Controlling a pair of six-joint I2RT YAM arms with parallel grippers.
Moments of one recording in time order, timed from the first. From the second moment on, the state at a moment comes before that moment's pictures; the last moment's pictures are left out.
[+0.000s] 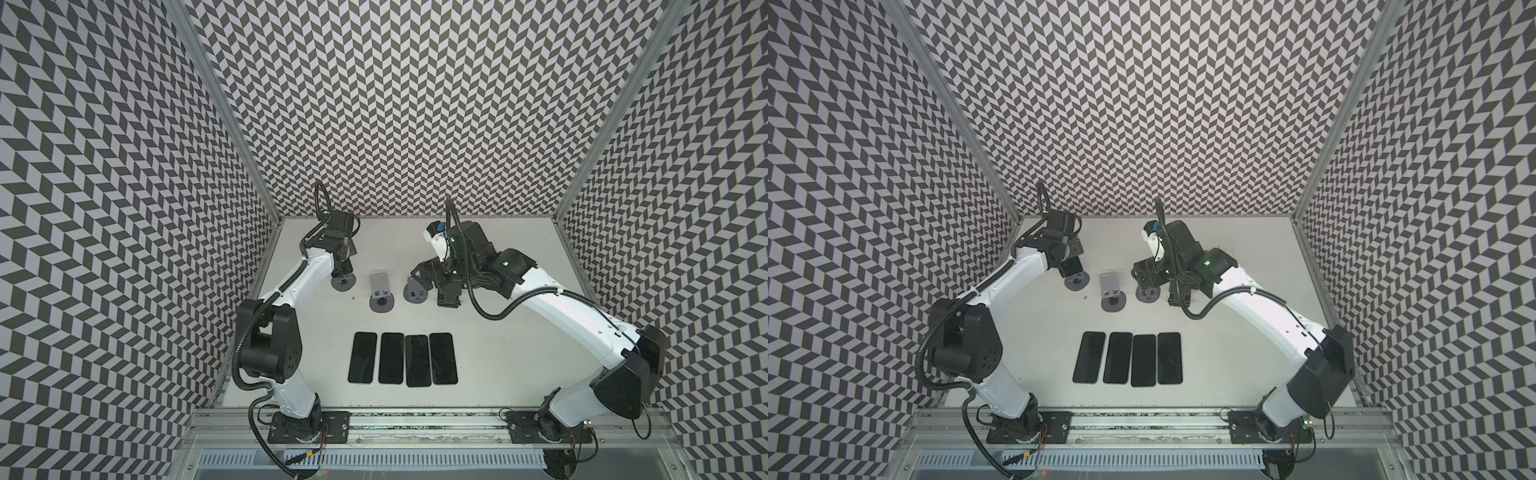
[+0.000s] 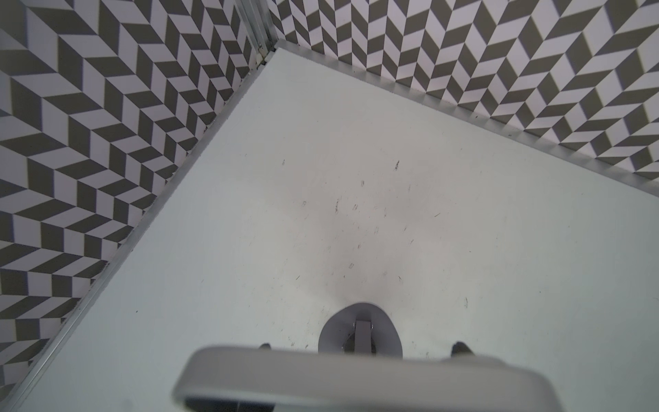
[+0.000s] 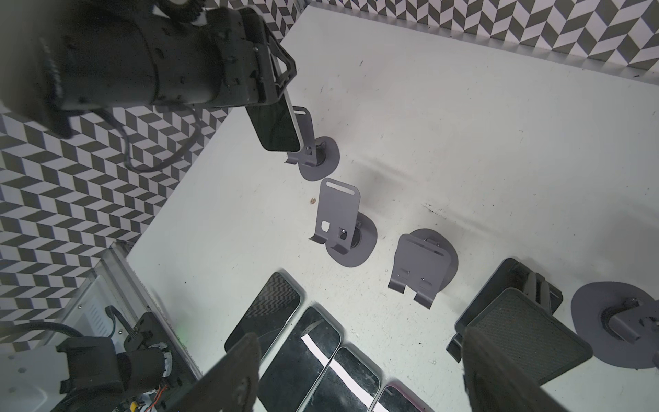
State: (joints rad) left arm -0.23 1.67 1.39 -0.58 -0.45 -0.51; right arm 0.71 1.53 1.49 -0.68 -0.13 0.27
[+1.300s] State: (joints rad) left arm -0.23 1.38 1.17 -0.58 -0.42 -0.45; right arm 0.76 1.56 1.52 -0.65 -0.21 0.36
